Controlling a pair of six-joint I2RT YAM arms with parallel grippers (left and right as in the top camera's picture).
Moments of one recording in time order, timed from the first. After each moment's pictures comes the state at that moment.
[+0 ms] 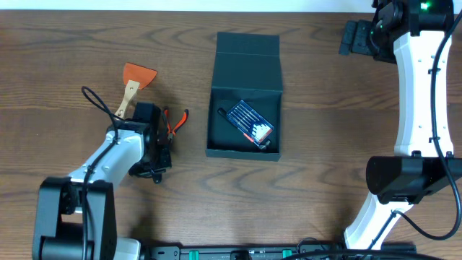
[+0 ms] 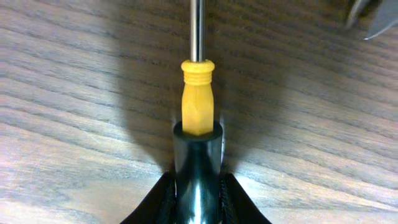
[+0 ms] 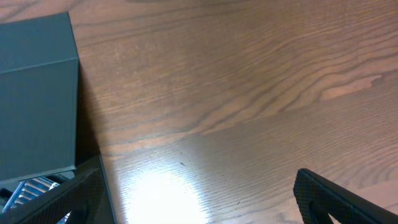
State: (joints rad) left arm -0.13 1.61 0.82 -0.79 0.01 -0.33; right arm -0.01 2.02 2.31 -1.47 0.15 0.24
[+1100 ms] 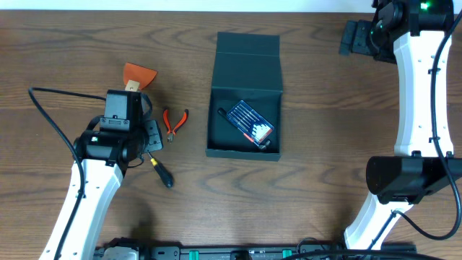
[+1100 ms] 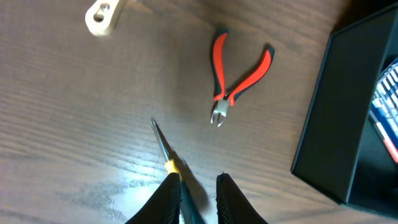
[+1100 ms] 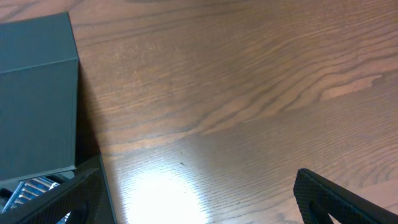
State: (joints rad) left arm -0.13 1.23 0.96 -0.86 -0.01 -0.33; right arm -0.01 2.02 2.31 -1.47 0.15 0.24
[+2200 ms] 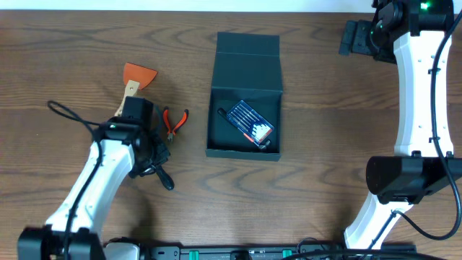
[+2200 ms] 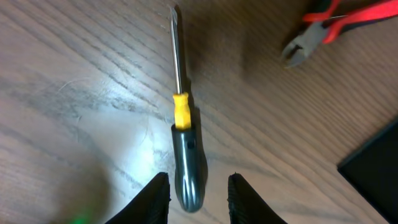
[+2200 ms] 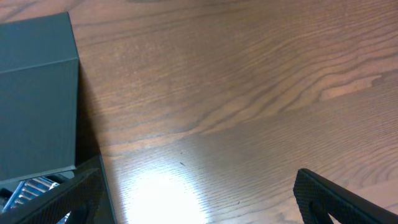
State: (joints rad) left arm -0.13 1.43 0.88 -0.92 0.05 -0.70; right arm -0.01 2.02 2.31 -1.47 0.15 0.24
